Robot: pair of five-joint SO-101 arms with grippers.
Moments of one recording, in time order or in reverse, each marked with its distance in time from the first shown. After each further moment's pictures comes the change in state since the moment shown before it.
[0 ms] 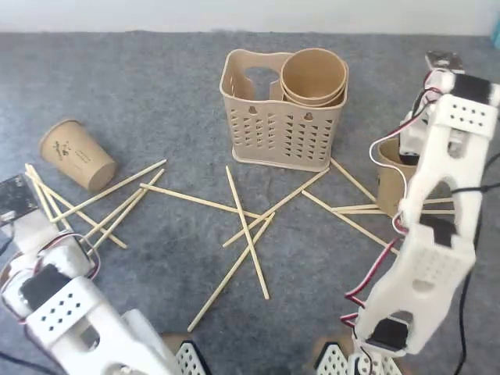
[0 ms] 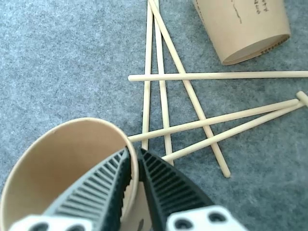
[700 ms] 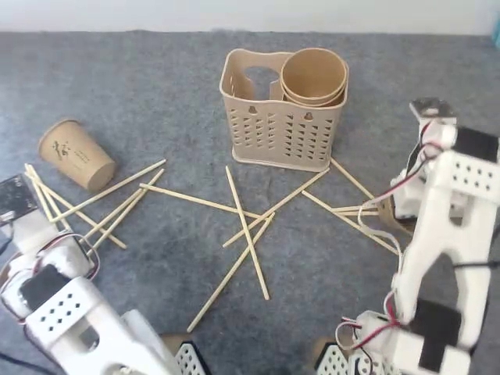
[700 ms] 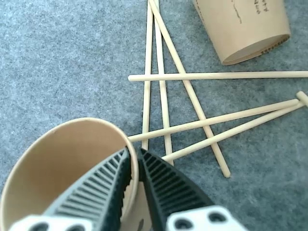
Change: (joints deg) left arm 0.0 0.0 0.0 0.0 0.0; right arm 0.5 -40.7 46.8 -0.6 8.0
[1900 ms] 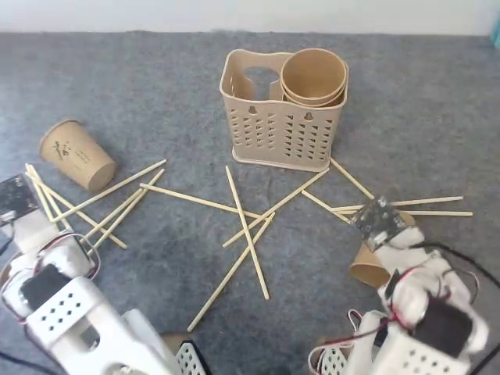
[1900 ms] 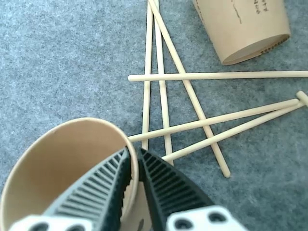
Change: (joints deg) left arm 0.0 0.0 0.0 0.0 0.0; right arm 7.8 -65.4 39.5 0.6 39.5
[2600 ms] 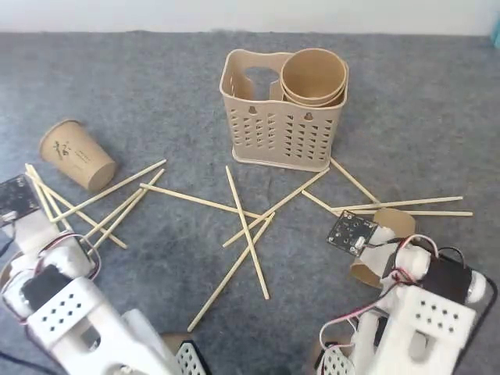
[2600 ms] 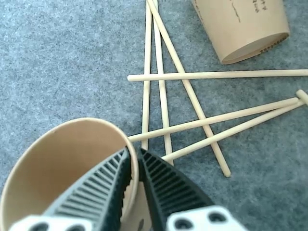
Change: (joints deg) left arm 0.1 -0.2 0.4 -0.1 -0.3; right arm -3.0 13.9 5.5 -0.5 19.1
